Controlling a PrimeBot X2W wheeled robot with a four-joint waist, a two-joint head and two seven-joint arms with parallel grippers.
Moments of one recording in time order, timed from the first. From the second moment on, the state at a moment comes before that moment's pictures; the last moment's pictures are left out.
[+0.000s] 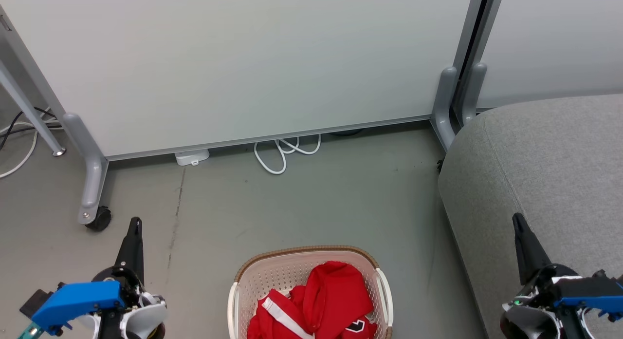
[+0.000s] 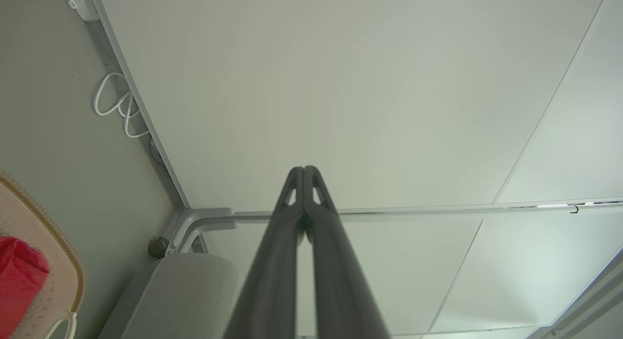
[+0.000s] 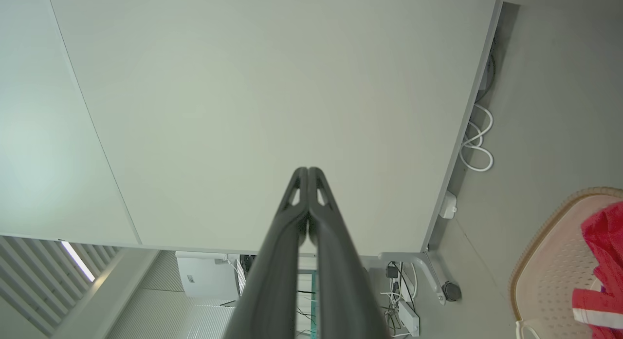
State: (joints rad) left arm -0.10 0.05 0.11 0.25 -1.62 -0.13 0.11; right arm -0.10 -0.05 -0.11 0.25 1.61 0.13 0.11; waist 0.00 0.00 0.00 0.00
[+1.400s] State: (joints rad) left arm -0.06 0.04 0.02 0.16 -1.01 -0.07 -0.04; right arm -0.06 -0.04 -0.05 0.20 1.06 0.13 -0.04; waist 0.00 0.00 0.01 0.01
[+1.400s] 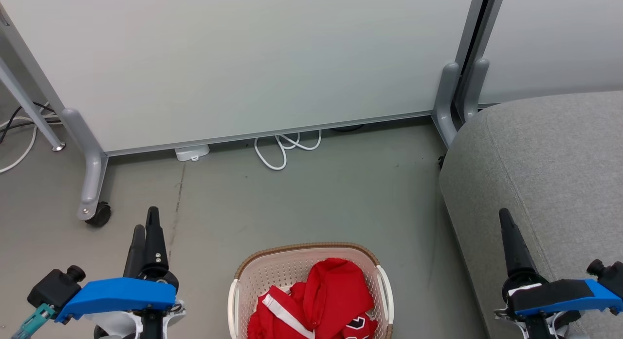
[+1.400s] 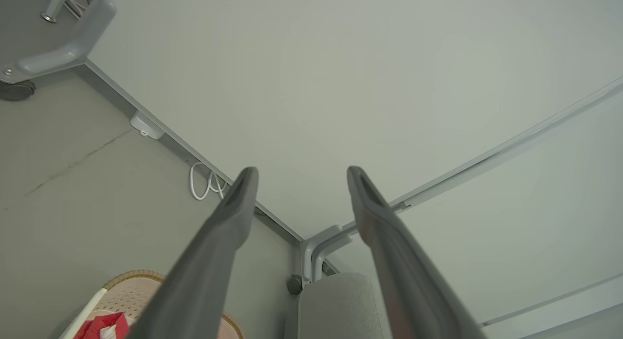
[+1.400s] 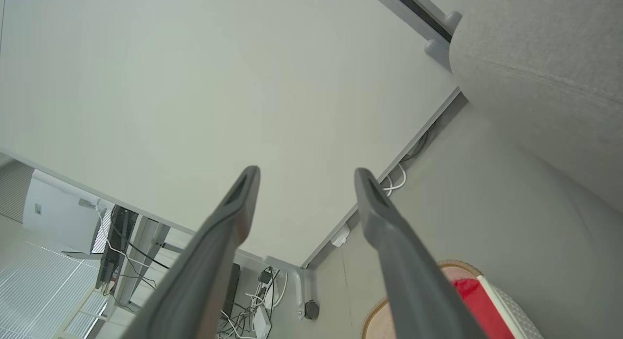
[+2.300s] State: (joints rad) left arm -0.07 0.04 -0.07 0.15 -0.58 -0.02 -0.13; right arm -0.07 -0.04 -0.01 0.19 0.68 0.13 -0.13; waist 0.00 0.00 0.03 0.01
